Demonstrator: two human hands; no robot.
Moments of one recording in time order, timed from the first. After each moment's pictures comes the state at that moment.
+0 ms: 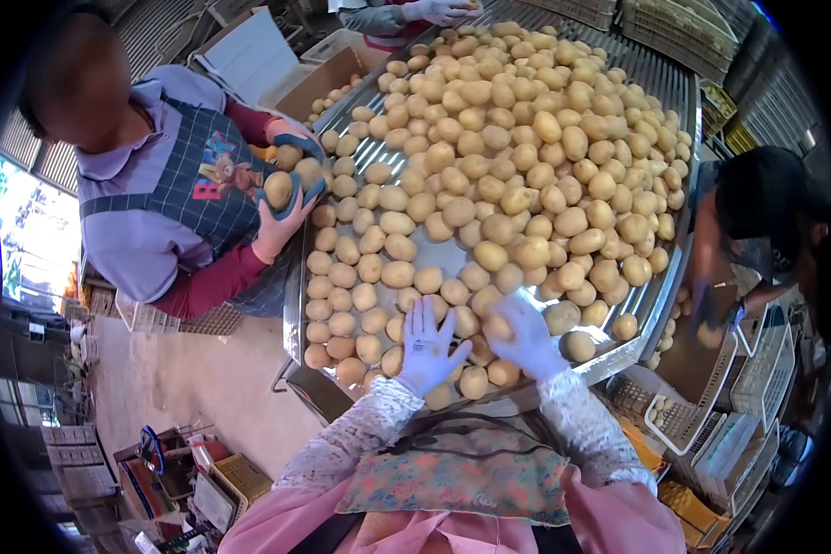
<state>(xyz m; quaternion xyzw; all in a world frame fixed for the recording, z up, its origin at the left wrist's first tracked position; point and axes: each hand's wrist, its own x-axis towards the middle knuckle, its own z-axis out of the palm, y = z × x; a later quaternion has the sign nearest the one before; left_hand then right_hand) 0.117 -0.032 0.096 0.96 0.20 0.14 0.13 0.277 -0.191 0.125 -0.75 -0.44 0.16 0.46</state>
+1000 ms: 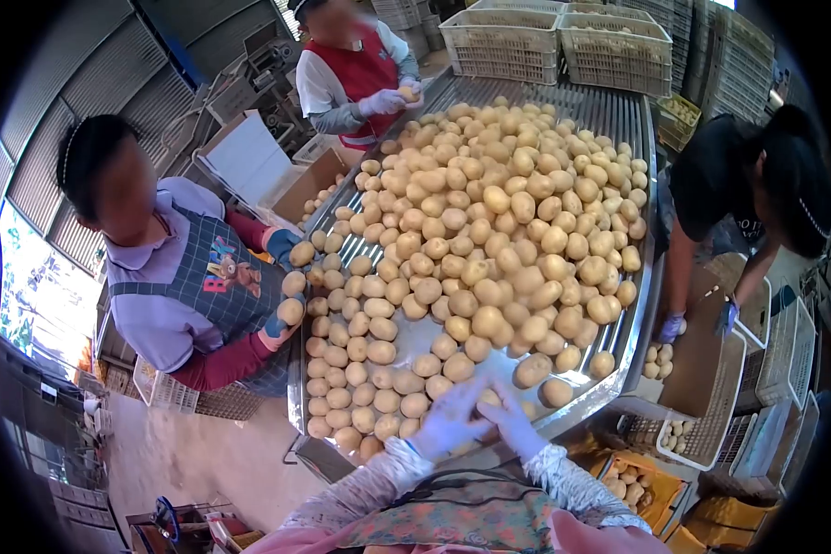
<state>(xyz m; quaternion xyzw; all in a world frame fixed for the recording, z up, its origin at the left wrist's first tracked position) 0.158 -0.083 0.163 0.91 0.02 0.10 0.41 0.230 -0.236 0.111 -0.49 -0.08 0.41 0.77</state>
